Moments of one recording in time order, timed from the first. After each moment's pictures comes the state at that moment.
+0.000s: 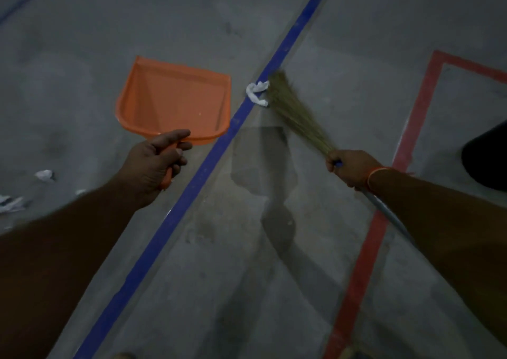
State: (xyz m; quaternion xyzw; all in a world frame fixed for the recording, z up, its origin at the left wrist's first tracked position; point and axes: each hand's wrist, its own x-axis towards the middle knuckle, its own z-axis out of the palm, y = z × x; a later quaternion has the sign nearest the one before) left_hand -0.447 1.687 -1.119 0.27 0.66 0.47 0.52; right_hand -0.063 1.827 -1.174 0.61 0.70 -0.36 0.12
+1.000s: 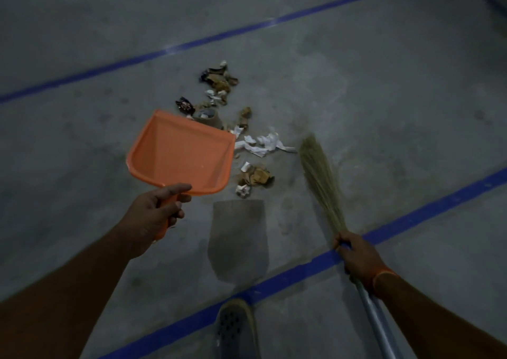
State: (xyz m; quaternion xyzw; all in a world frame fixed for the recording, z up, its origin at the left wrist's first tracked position) left_hand -0.864 1.157 -1.037 0.04 0.74 0.54 0.39; right_hand -0.557 1.457 -1.124 0.50 0.73 -0.45 0.12
